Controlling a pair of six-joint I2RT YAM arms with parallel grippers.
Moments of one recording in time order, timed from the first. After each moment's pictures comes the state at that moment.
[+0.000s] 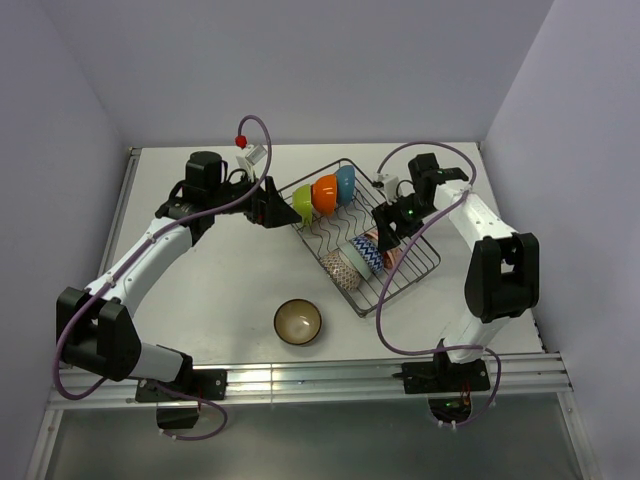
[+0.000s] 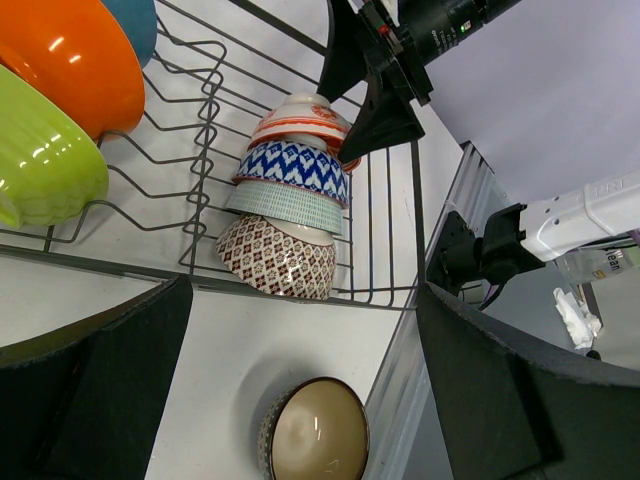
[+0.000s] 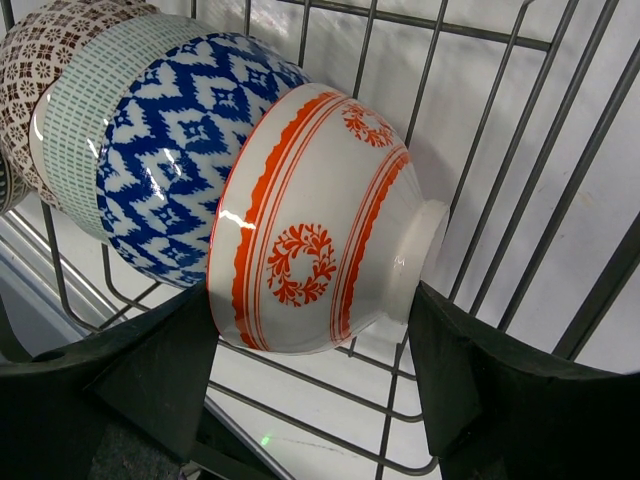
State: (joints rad) left arm -0.35 1.40 1.14 -0.17 0.84 -0.34; right arm 0.14 1.68 1.33 -0.99 -0.50 -0.48
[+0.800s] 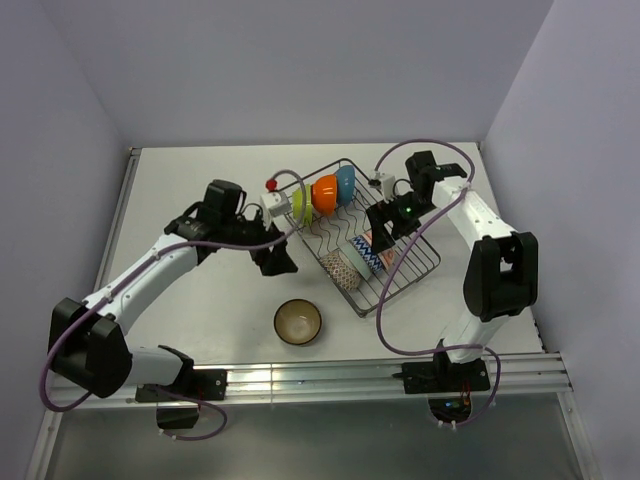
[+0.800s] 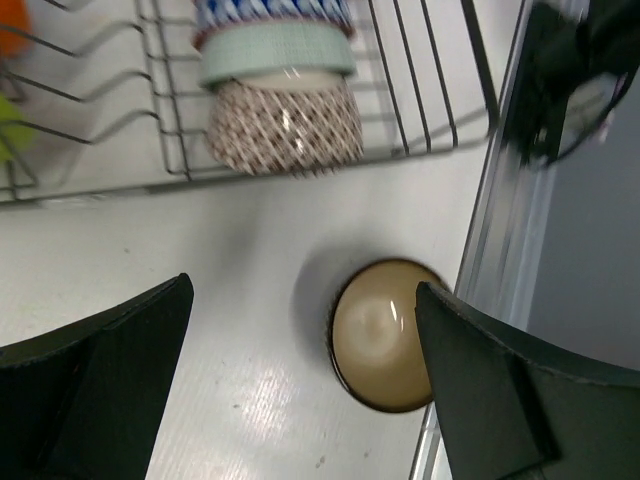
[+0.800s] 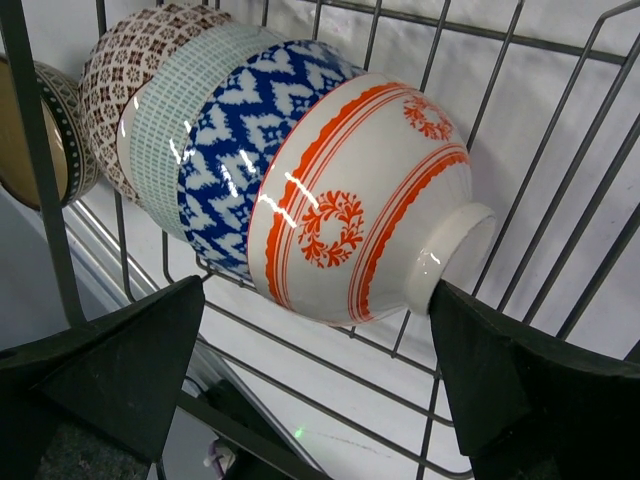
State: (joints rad) left arm -0.45 1.33 1.04 -0.43 0.81 0.20; right arm 0.16 1.69 1.38 -1.06 -0.58 -0.46
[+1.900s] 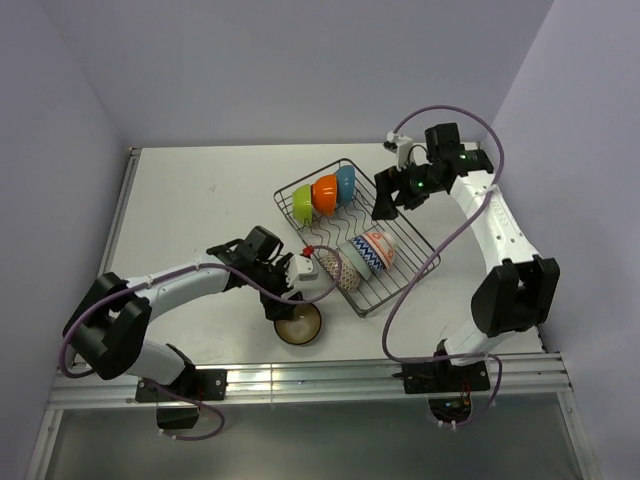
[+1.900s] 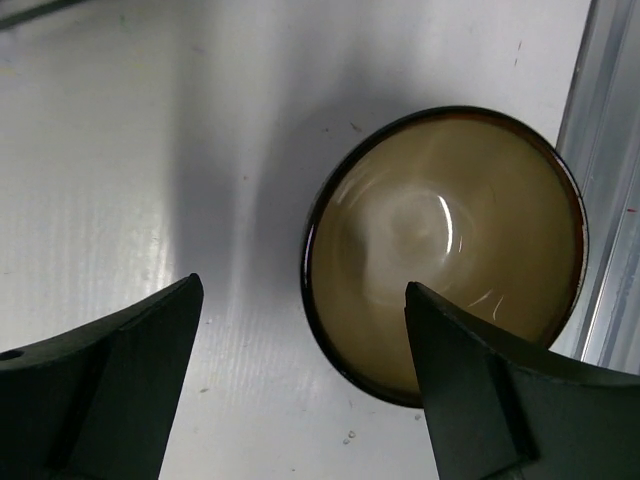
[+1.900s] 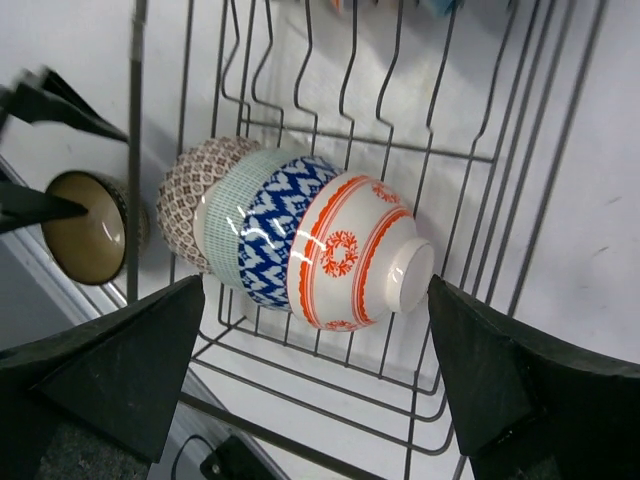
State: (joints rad) left arm -0.69 1.43 0.81 -0.42 0.55 0.50; right arm 0.13 1.61 1.54 -1.02 -0.60 -0.33
